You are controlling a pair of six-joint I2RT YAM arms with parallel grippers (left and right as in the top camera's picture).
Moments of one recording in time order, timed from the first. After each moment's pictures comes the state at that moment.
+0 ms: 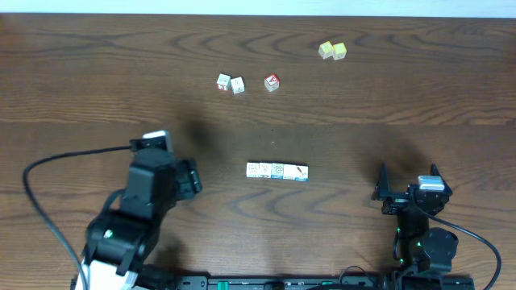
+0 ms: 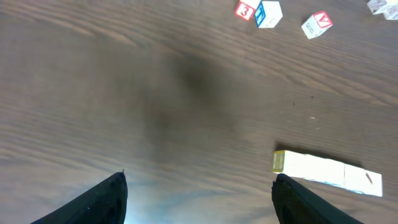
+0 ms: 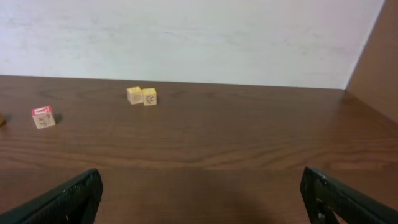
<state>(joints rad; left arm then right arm) -0.29 0.79 0.73 -0.76 -0.11 -0.44 -0.09 0.01 0.01 -0.07 -0.02 -0.05</state>
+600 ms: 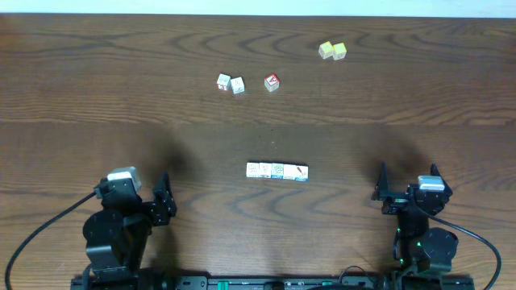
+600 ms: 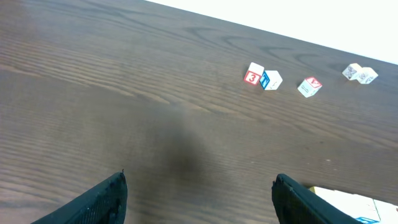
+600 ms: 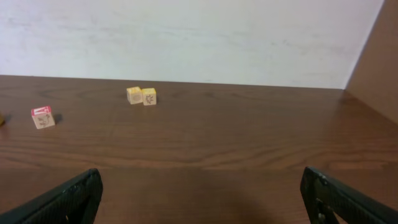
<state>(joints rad) 0.09 0.24 0.42 -0.61 0.12 -0.19 -0.09 0.01 0.01 -0.07 -0.02 -0.05</state>
